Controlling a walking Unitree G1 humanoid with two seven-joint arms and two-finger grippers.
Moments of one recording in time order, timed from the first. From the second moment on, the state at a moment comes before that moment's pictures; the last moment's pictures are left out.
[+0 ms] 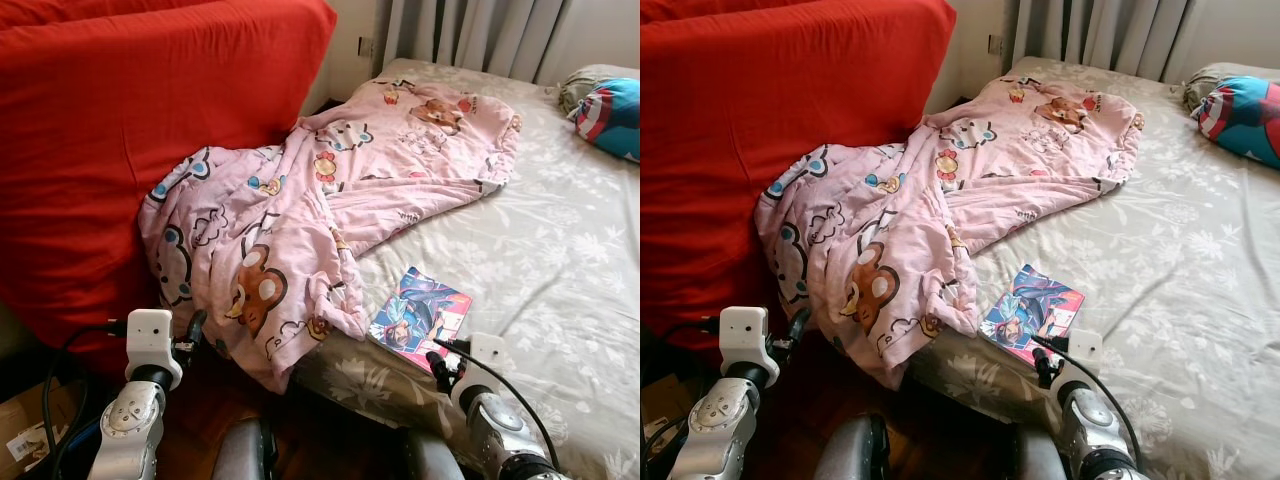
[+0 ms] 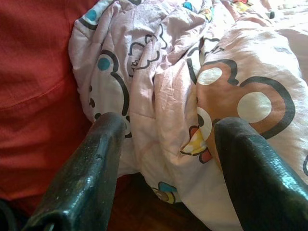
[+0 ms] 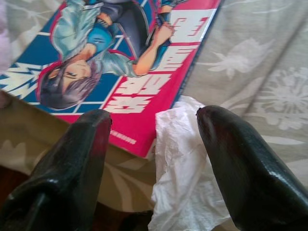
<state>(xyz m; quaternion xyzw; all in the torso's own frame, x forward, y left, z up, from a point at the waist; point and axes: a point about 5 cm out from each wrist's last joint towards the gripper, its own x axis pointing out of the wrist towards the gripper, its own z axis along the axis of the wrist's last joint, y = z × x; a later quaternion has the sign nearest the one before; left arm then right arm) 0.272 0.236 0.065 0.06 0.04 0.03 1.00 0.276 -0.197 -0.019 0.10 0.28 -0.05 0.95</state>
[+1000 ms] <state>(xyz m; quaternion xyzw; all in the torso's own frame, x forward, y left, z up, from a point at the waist) 0.272 0.236 0.065 0.07 0.05 0.02 1.00 0.266 -0.195 -0.030 0.10 0.33 -0.07 0.94</state>
